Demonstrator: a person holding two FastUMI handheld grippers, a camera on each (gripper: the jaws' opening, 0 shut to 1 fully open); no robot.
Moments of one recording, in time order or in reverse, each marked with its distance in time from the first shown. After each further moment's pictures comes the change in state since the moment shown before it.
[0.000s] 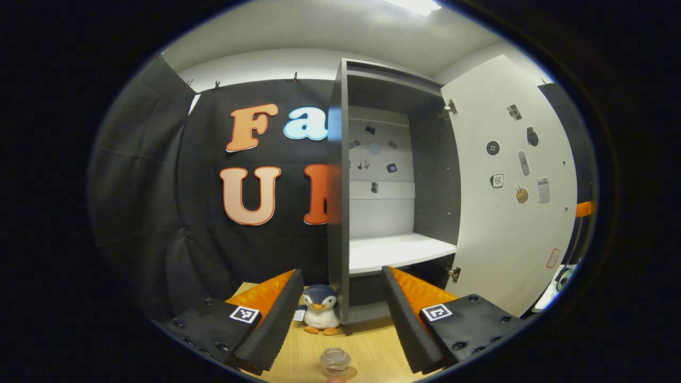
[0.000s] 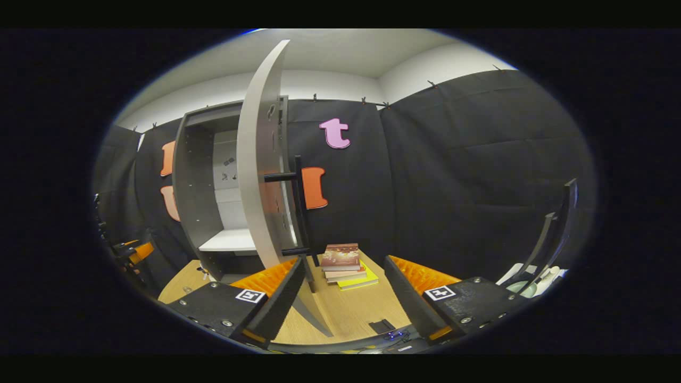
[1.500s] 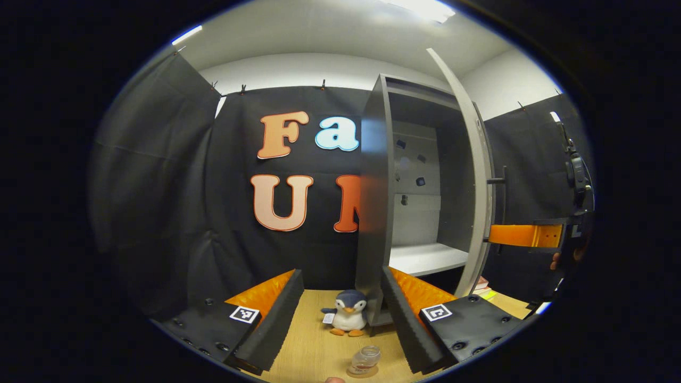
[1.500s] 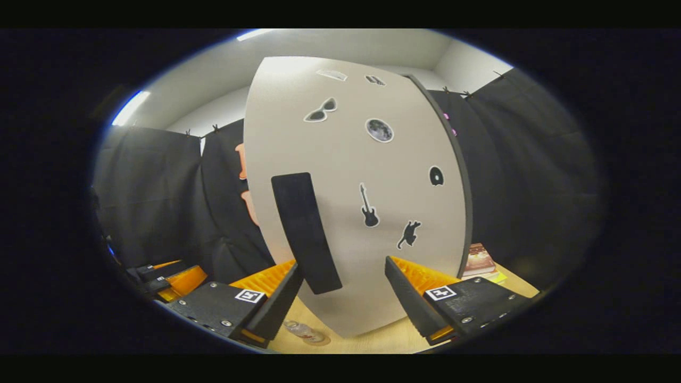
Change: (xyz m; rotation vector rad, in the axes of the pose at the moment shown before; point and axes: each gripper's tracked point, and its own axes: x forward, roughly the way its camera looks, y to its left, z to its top) left arm -0.028 0.088 0.030 -0.015 -0.027 0.099; right arm 0.090 0.358 -0.011 0.078 0.021 0.439
